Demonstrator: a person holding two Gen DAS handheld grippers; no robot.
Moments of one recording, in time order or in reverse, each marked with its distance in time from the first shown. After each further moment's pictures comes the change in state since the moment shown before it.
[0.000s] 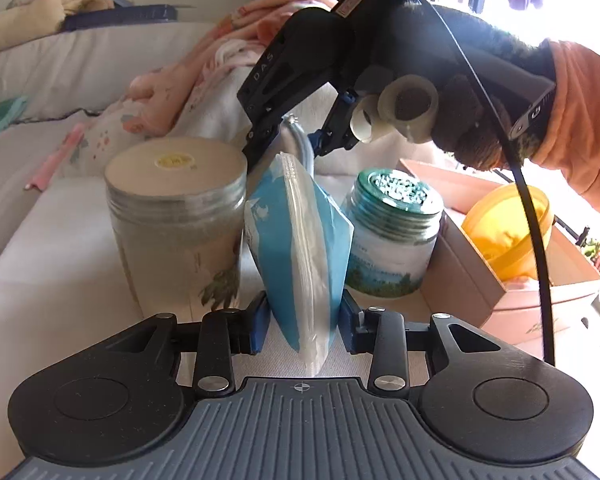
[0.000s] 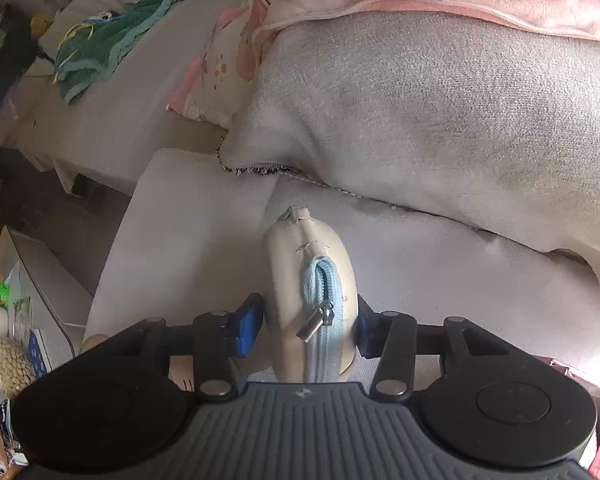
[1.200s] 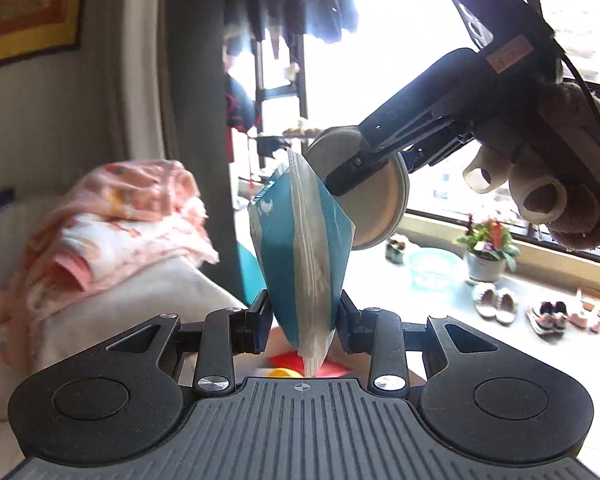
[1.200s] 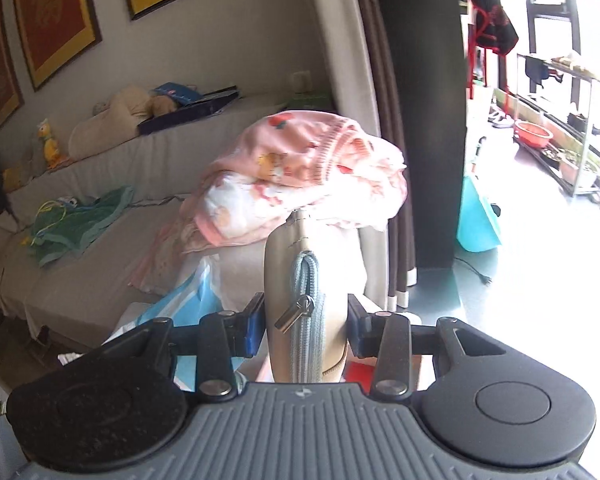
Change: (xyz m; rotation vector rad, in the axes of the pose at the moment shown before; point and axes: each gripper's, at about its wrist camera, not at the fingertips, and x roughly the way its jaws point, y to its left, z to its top) left arm -0.041 -0.169 0.105 0.402 -0.179 -0.356; right arm -0.310 -0.077 -0.202 0.135 -0.649 -0.278
